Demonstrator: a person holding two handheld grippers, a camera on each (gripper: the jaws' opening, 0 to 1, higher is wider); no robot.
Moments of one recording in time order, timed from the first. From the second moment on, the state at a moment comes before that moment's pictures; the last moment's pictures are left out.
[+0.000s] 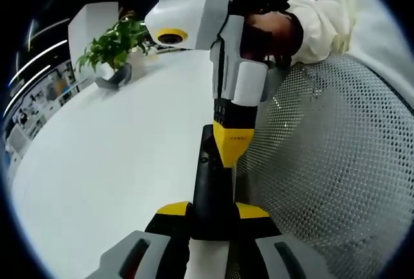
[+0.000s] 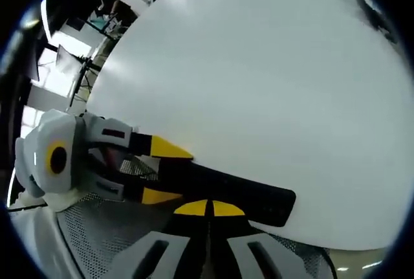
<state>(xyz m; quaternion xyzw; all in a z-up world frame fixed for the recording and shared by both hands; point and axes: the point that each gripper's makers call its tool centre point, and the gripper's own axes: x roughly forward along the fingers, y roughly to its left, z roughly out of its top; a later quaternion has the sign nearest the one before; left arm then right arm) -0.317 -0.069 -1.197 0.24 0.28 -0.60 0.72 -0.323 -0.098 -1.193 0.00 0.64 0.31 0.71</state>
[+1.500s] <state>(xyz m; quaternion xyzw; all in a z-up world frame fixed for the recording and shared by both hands) -0.317 -0.069 -1.197 0.24 0.28 -0.60 0.72 -0.311 -0.087 -1.190 -0.05 0.57 0.35 0.74</state>
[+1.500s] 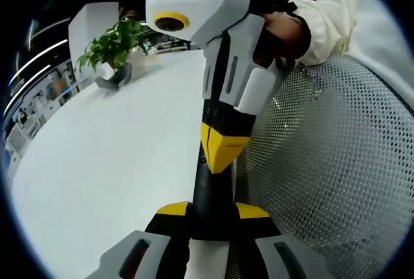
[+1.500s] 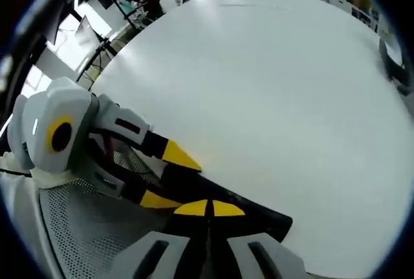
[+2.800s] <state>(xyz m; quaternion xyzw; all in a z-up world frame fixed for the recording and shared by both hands) -0.317 -0.069 -1.197 0.24 0.27 -0.60 0.71 -0.312 -0.080 -1.189 -0.07 0.55 0.38 0.74</state>
